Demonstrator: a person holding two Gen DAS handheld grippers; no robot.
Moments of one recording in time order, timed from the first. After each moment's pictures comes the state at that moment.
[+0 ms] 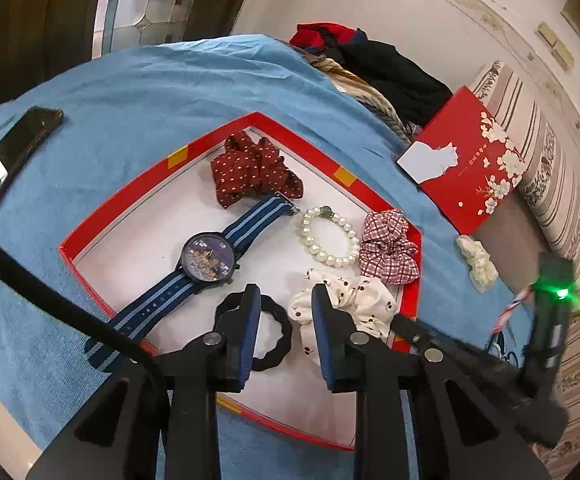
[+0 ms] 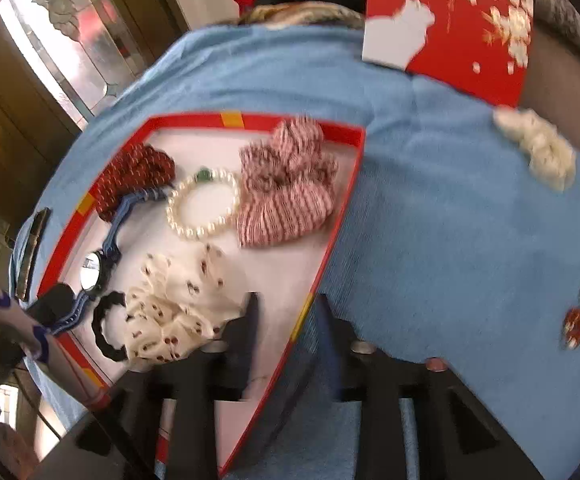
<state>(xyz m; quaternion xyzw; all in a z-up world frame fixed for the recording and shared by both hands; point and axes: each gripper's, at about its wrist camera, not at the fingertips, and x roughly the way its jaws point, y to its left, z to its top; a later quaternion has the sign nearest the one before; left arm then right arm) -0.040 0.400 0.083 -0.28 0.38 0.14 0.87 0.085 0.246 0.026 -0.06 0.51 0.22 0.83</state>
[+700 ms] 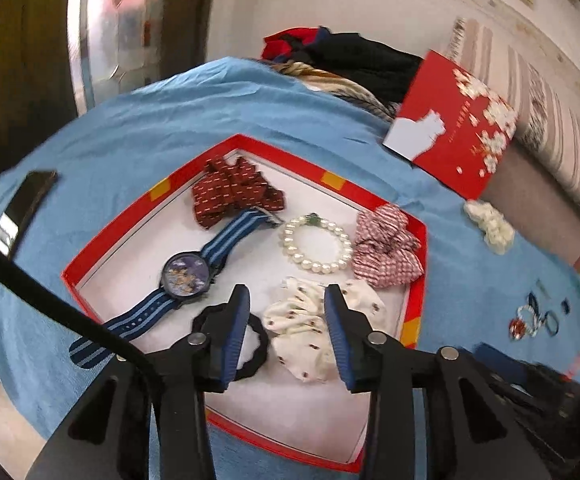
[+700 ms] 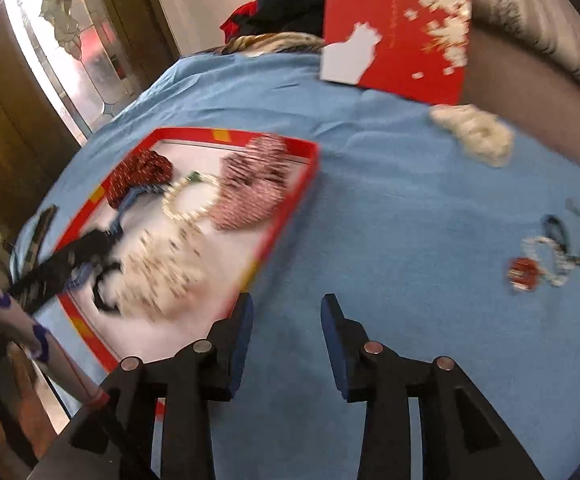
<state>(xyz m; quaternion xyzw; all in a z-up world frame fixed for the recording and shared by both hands) -0.027 0.360 0.094 -0.16 0.39 0.14 0.90 0.024 0.177 0.052 -0.06 0.46 0.20 0.86</state>
